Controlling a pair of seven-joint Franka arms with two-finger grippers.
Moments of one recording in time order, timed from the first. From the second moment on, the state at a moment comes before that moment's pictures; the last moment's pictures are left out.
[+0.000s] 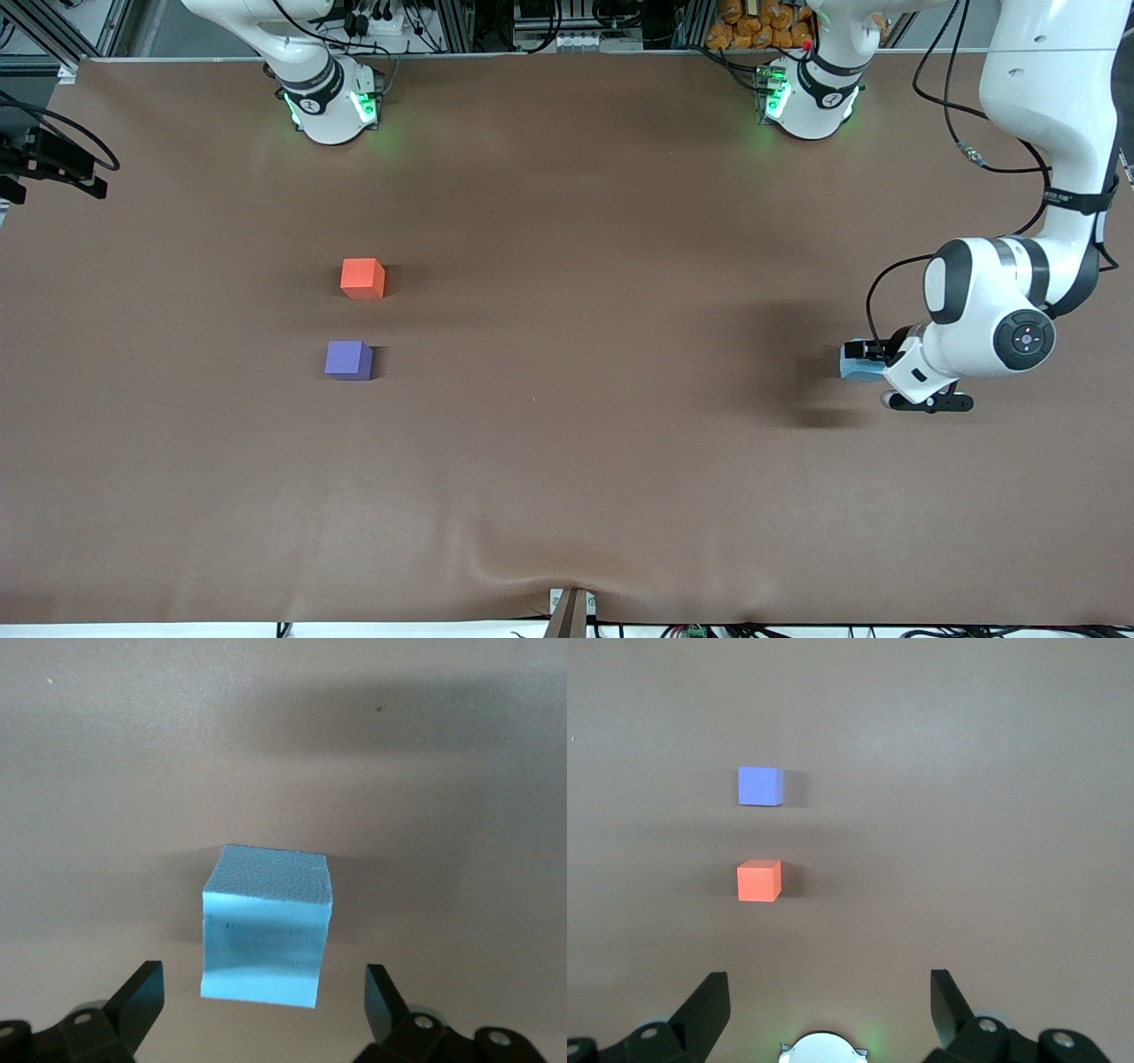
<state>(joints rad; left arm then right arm) 0.03 0.51 -0.04 -1.84 0.05 2.12 -0.01 -0.02 -0.05 -0.07 -1.53 0.01 1.39 -0.14</state>
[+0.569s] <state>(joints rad) 0.04 0.57 -0.04 -1.84 0.05 2.17 -0.01 -0.02 -0.05 -0.07 -1.53 0.01 1.39 -0.14</state>
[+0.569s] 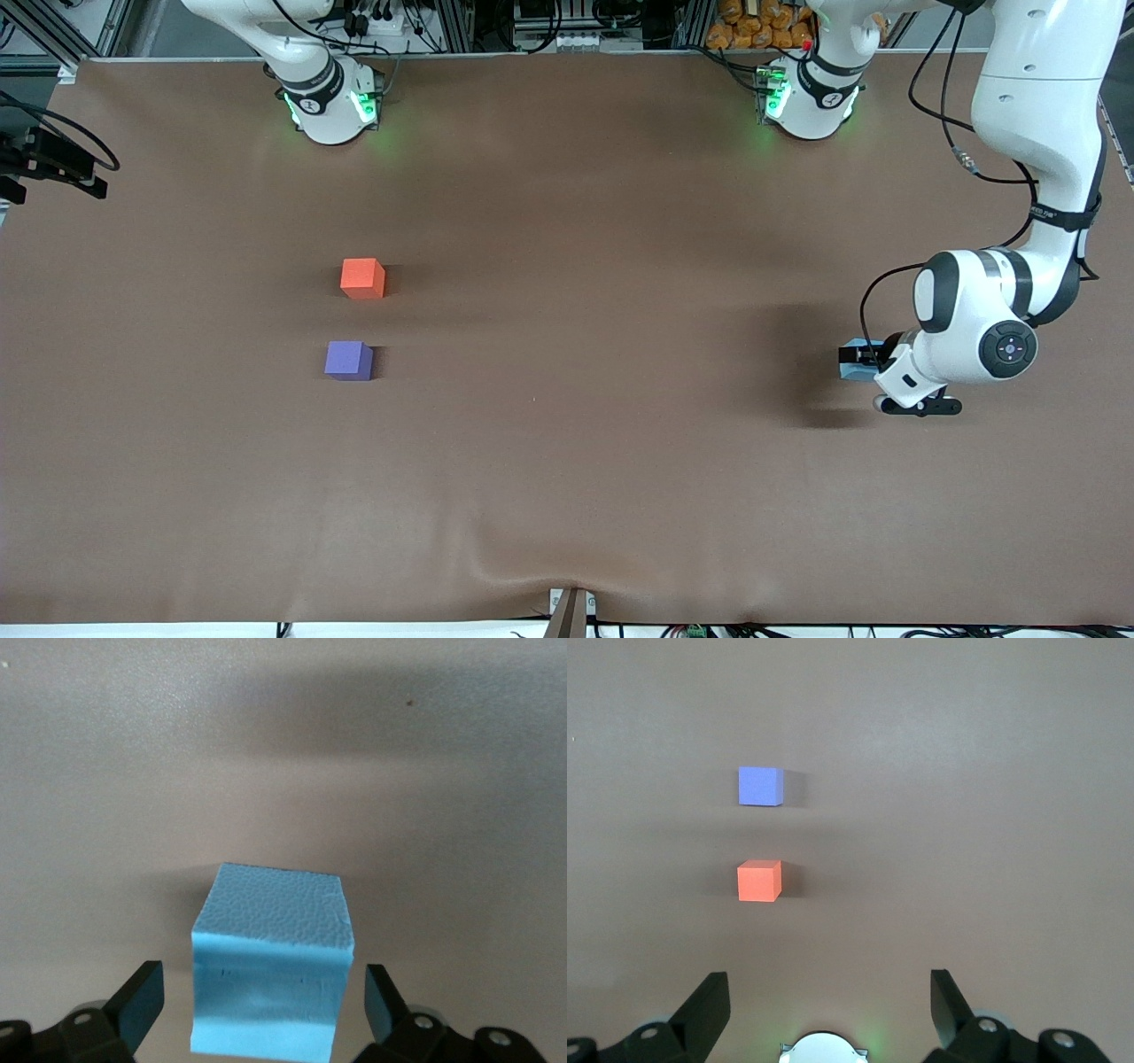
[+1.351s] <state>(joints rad) 0.03 0.53 -0.11 -1.78 0.11 2.18 -0.01 -0.02 -0.05 -0.07 -1.53 0.01 1.39 -0.14</state>
